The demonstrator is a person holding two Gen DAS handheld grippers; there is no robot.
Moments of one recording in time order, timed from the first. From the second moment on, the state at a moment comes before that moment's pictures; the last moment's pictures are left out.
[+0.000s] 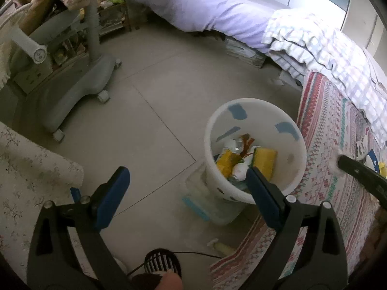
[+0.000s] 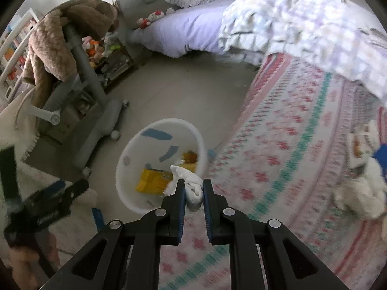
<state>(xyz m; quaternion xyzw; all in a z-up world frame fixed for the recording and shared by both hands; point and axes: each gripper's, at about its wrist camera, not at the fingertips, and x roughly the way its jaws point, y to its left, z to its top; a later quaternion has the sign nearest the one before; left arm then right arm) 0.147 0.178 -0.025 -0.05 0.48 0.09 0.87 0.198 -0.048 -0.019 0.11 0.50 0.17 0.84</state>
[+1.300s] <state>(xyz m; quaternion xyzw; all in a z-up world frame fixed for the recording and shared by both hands) 0.143 0.083 -0.016 0.01 0.49 0.00 0.87 0.119 -0.166 0.013 0.07 0.47 0.05 0.88</state>
